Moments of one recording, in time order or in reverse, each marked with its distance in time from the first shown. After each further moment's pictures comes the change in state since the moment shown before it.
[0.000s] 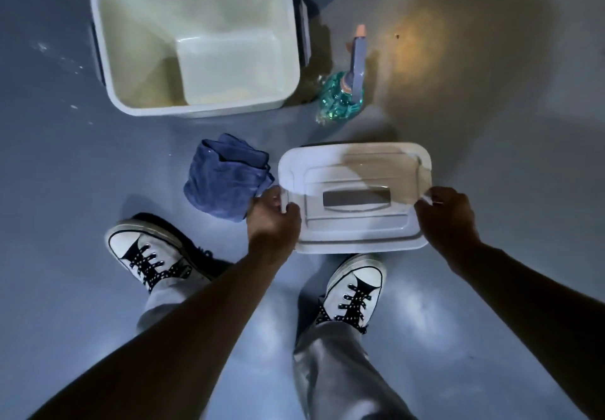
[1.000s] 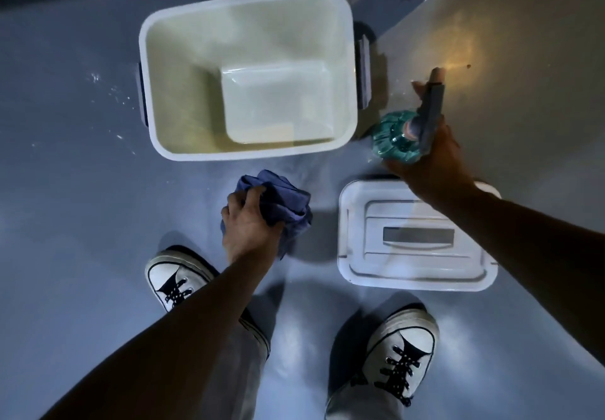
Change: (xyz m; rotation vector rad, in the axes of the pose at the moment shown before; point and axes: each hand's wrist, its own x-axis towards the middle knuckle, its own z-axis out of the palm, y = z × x) left_hand 0.102 -0.027 -0.068 0.412 0.158 0.042; right_hand 0.089 -0.143 0.069 0.029 -0.140 -0.693
